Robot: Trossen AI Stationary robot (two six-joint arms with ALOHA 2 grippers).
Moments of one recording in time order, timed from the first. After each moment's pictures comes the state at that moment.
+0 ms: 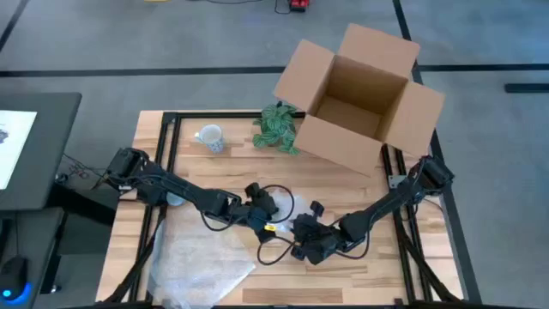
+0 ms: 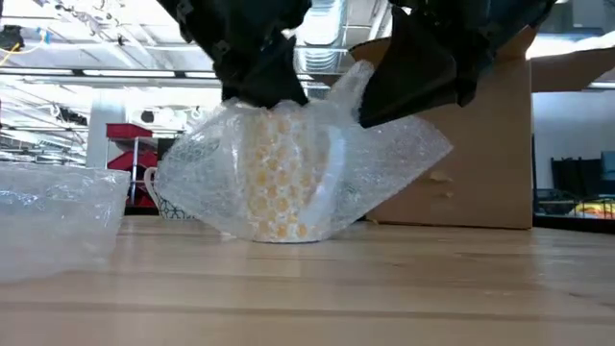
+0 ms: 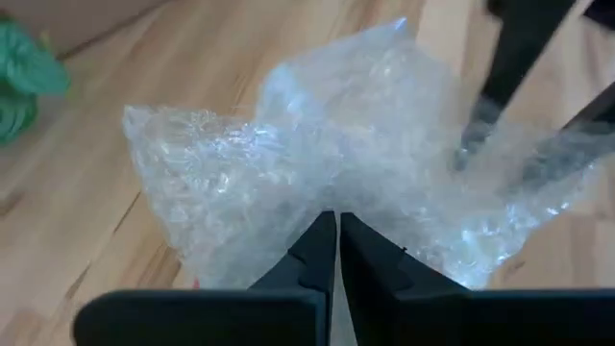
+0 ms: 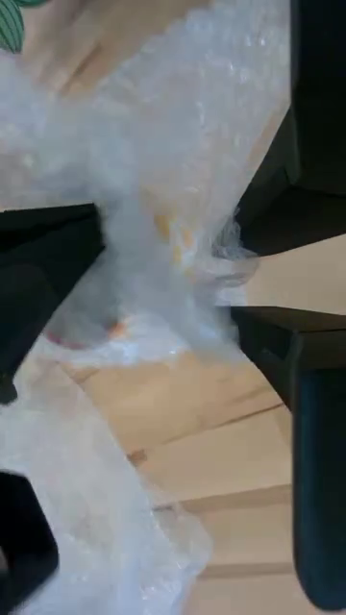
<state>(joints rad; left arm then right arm) -0.32 1.71 1.11 -0.25 -0.50 -0.49 0.54 1.79 1.12 -0.21 0.70 0.70</state>
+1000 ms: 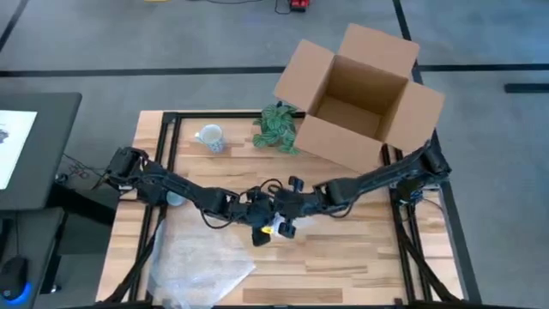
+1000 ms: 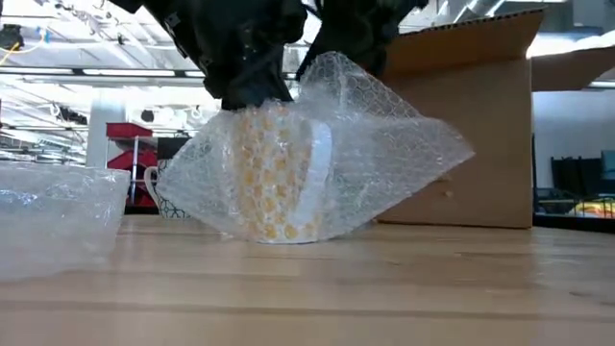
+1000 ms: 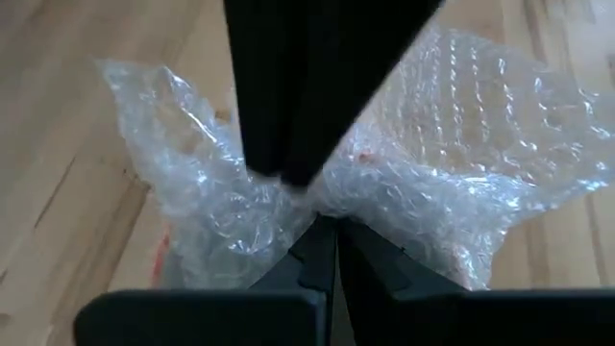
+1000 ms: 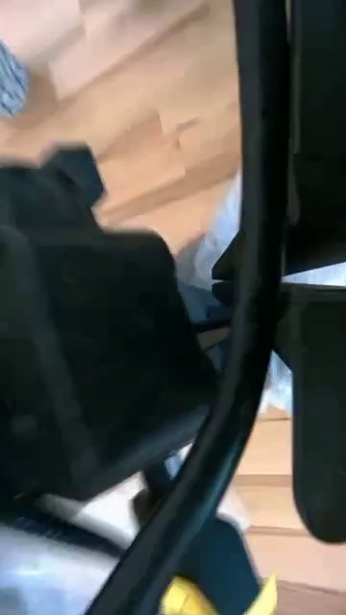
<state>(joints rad) -0.31 1.70 1.06 -0.18 -0.31 -0.40 0.25 1.79 1.33 -0.35 0.28 0.36</state>
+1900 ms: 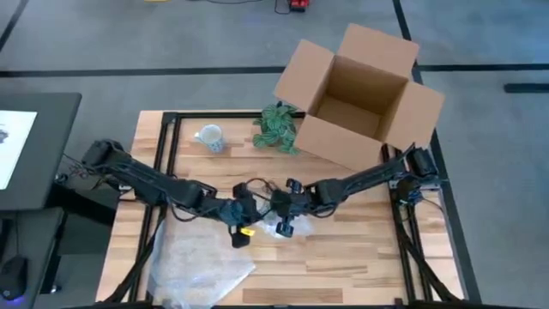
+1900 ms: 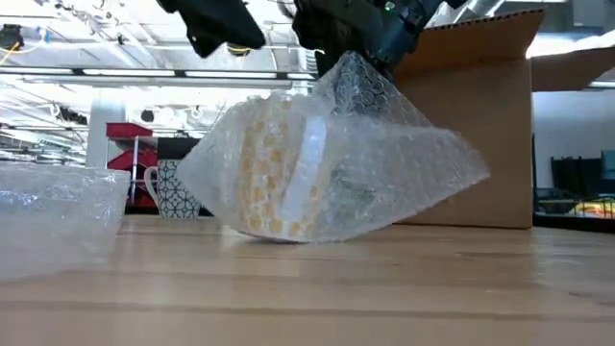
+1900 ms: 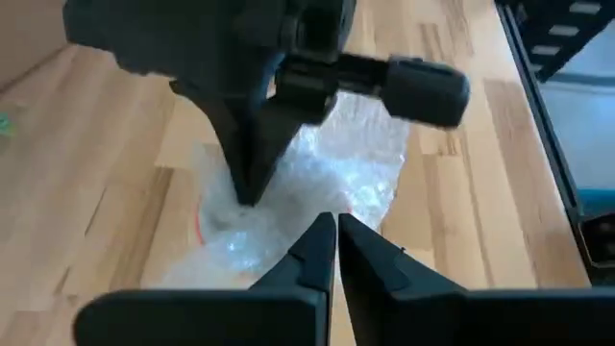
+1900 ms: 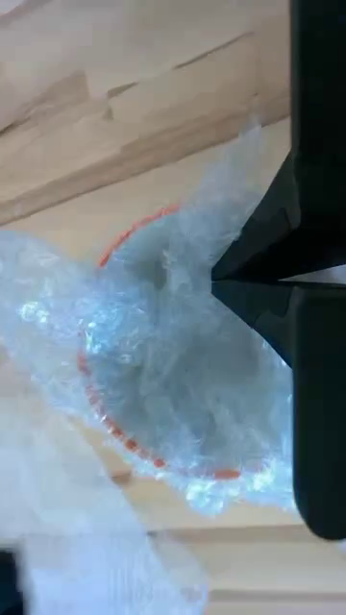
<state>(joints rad) -0.39 1.43 1.06 -0.39 -0.31 -0.36 0.21 1.87 1.33 -0.39 0.21 0.39</state>
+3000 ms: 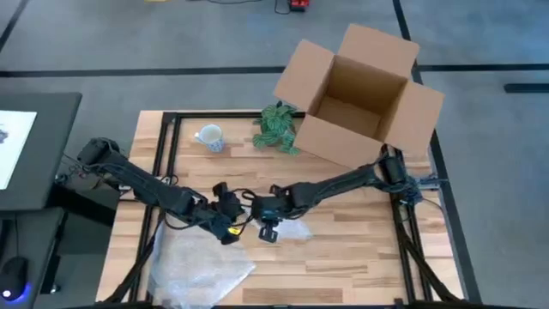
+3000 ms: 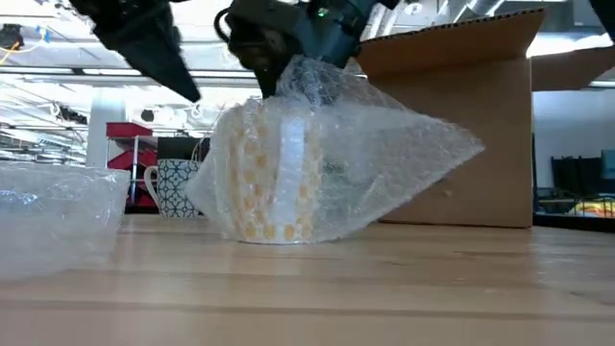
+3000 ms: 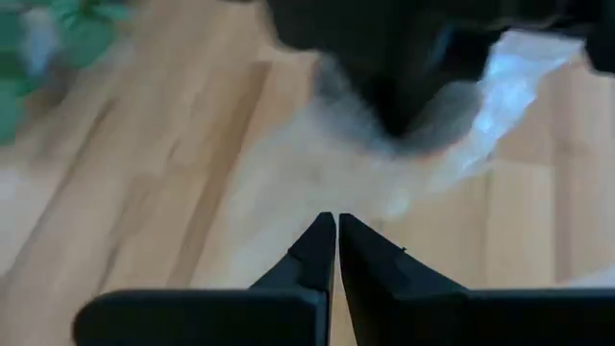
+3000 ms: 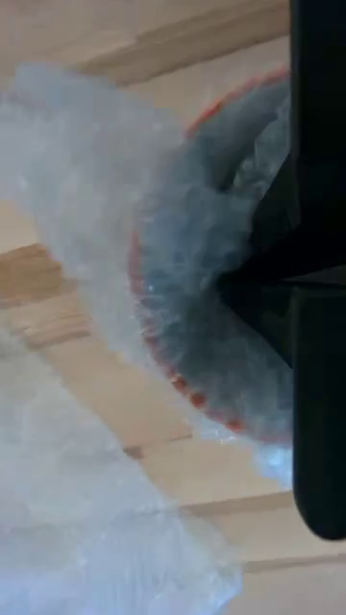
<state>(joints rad) -0.49 1.34 0.94 -0.64 -0.58 -0.60 0.19 2.20 1.75 -0.72 0.07 0.41</state>
